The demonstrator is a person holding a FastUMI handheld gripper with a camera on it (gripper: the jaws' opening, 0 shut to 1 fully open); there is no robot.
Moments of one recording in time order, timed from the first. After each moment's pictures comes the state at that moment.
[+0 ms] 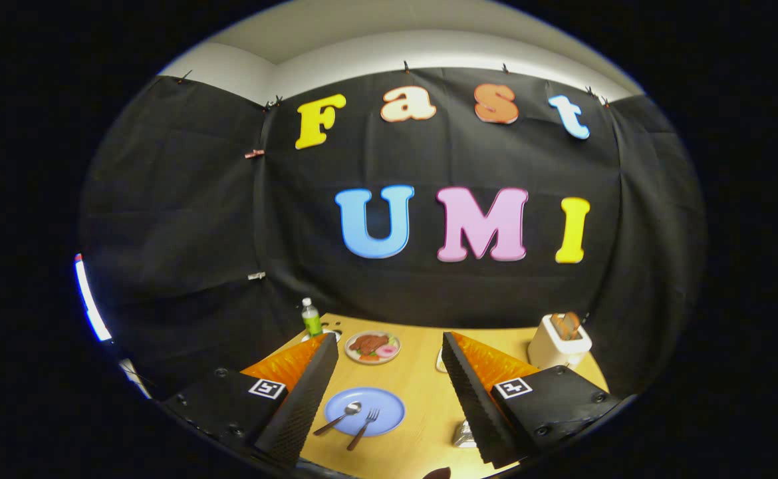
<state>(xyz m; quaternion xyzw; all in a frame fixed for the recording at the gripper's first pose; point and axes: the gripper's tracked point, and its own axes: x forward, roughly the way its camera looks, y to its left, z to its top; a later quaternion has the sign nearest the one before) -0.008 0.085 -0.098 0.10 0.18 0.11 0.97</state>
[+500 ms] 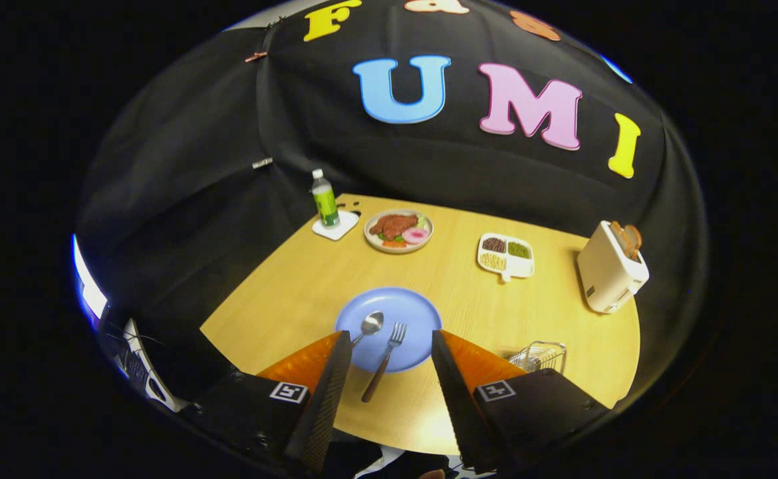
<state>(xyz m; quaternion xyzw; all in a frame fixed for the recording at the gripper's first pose) -0.007 0.166 -0.289 0.05 0.41 0.15 0.90</state>
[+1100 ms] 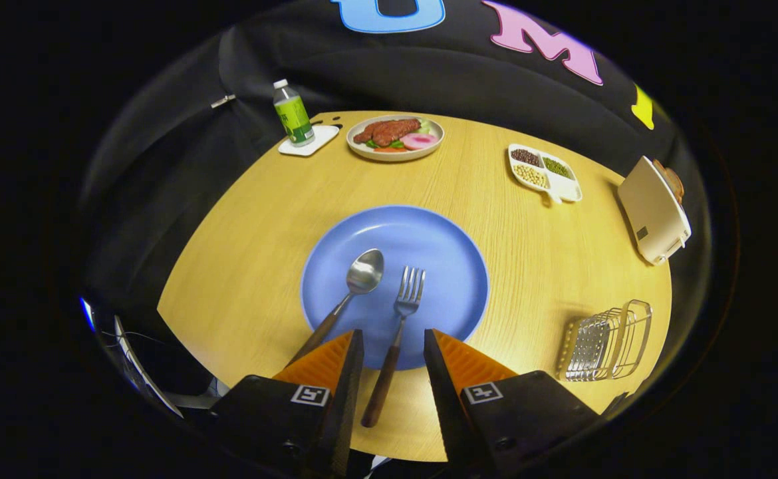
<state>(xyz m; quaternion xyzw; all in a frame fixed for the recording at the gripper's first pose) 0.008 0.208 -0.438 0.04 0.54 0.13 0.83</state>
